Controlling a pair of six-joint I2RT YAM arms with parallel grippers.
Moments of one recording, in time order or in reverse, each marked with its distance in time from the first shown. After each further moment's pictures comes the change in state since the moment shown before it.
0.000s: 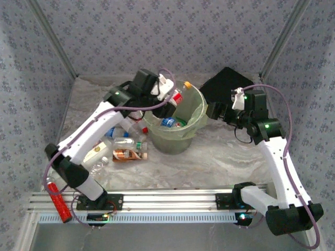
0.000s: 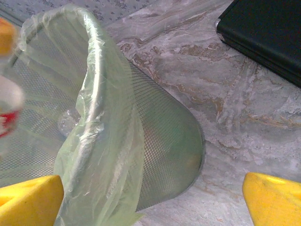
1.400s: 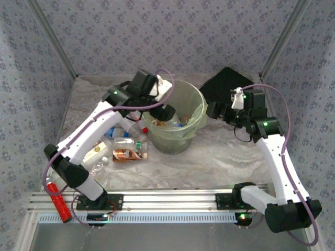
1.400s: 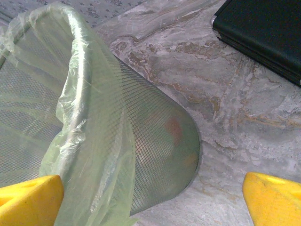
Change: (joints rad) left arm 0.030 -0.041 0.007 -0.060 -0.053 -0.044; right arm -0.013 0.028 -0.012 0.016 -0.010 -0.007
